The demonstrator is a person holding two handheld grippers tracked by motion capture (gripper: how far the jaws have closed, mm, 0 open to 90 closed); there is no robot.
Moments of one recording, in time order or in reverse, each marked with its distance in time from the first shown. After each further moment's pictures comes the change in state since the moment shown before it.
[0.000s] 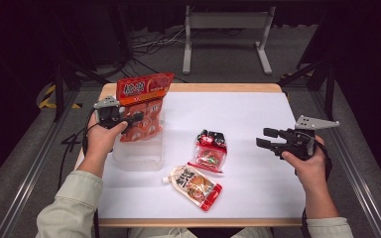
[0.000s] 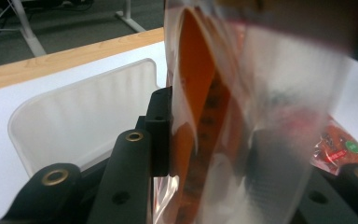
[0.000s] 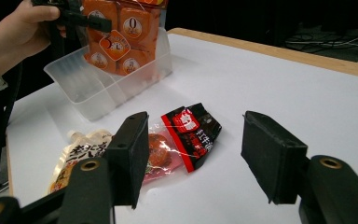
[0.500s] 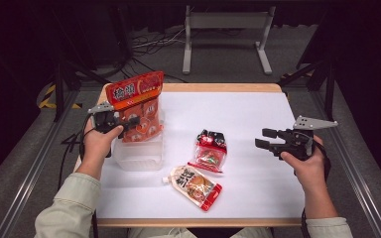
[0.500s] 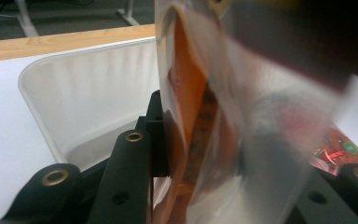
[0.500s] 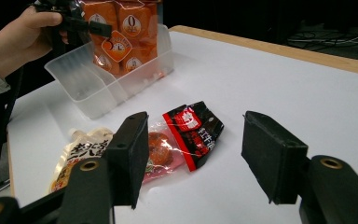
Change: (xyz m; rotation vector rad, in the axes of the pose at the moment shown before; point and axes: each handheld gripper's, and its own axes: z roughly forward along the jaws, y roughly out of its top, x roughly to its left) left arm 0.008 -0.021 -0.004 -0.026 -0.011 -0.059; right arm 0.002 0.000 0.003 0.011 0.006 -0.003
